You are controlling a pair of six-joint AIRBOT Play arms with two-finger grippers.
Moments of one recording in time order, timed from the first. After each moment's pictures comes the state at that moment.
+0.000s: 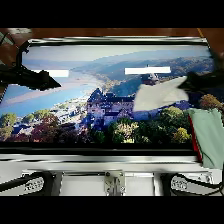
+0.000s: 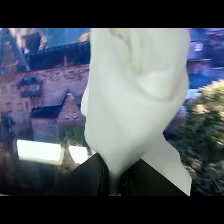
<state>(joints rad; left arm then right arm) 0.10 -1.32 1.46 0.85 -1.37 -1.32 -0.39 -1.42 1.54 -1.00 1.45 1.36</state>
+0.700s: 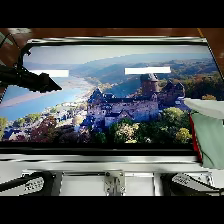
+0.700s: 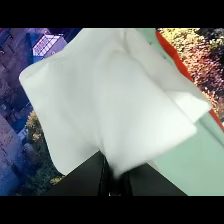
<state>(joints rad) 0.09 -1.32 1.46 0.85 -1.43 -1.32 -0.95 -1.33 1.58 -1.24 1.46 1.39</state>
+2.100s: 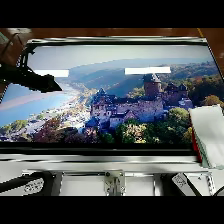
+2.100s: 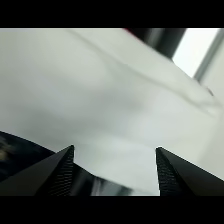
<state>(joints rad) -0.01 -1.33 1.51 1.05 -1.41 -1.39 -0.98 -1.06 1.18 -1.43 1.31 1.48</state>
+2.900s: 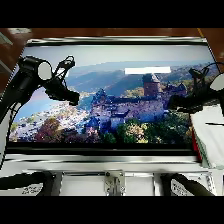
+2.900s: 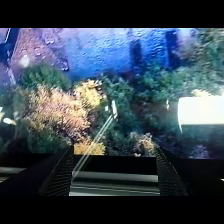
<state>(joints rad) -0.38 -1.44 1.55 1.58 -1.50 -1.59 -0.12 -1.20 1.21 -1.33 1.41 1.52</state>
